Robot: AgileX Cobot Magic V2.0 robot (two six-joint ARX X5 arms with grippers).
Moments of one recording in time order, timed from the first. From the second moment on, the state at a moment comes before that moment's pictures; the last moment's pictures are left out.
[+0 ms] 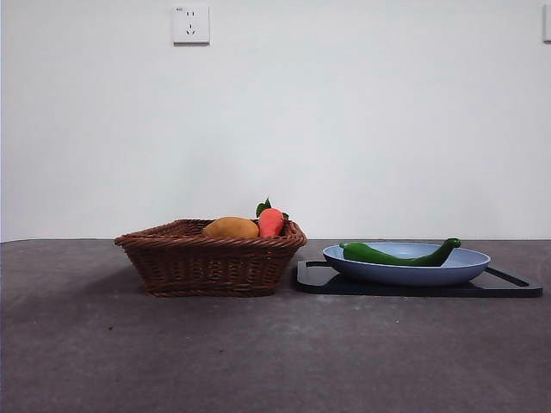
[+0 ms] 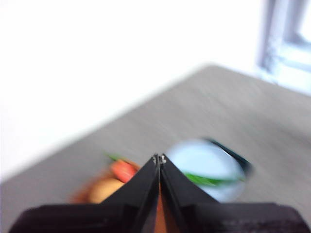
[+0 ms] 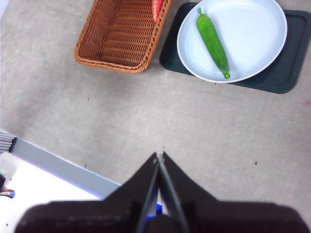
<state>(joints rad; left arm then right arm) -0.40 1.07 1.57 -0.72 0.25 0.16 0.12 1.00 1.45 -1.36 -0.42 -0.02</state>
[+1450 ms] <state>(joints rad) 0.15 0.03 0.03 -0.04 0.16 0.03 0.12 1.00 1.45 -1.36 -0.42 -0.02</state>
